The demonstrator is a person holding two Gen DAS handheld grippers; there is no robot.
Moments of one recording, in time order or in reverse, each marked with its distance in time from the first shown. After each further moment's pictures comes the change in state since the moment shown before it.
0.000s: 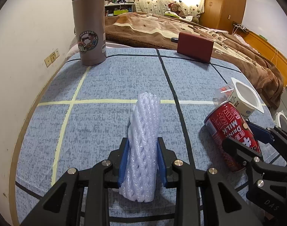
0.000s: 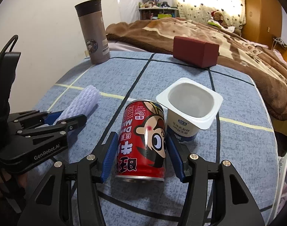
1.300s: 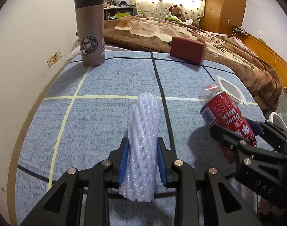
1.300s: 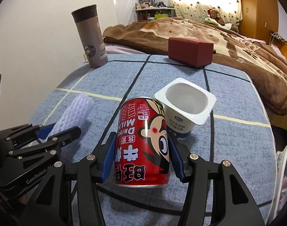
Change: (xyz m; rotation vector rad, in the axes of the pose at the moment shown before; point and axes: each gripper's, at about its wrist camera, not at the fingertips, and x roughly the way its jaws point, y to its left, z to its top) left arm -0.029 -0.018 -0.015 -0.016 -0.027 0.004; right arm -0.015 -0.007 -0.003 0.038 -0.017 0.004
